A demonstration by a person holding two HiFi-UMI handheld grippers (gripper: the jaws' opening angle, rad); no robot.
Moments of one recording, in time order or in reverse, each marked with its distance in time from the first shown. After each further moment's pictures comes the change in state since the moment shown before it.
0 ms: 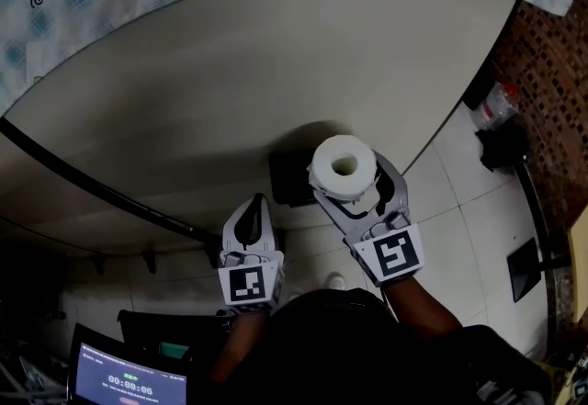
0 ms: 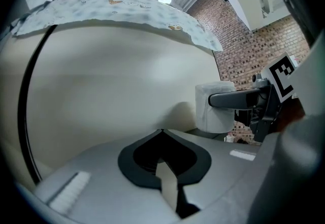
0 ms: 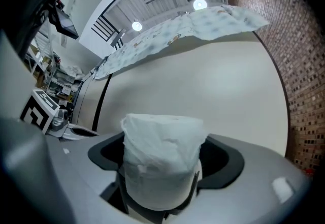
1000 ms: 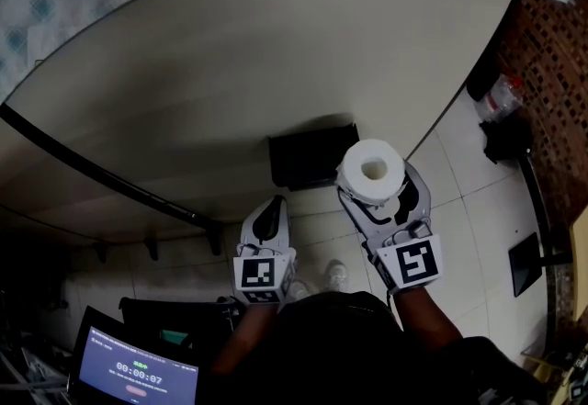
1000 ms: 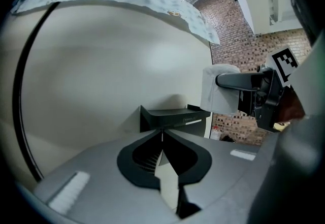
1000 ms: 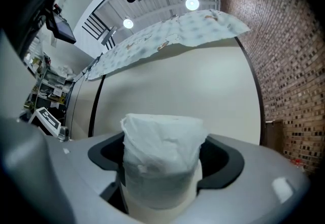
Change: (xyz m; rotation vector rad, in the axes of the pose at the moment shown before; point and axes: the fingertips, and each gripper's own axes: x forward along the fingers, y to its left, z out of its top) left arm -0.017 -0.032 -0.064 -0.079 0.135 -0.076; right arm -0.056 -0.012 -0.007 0.047 0.038 -0.095
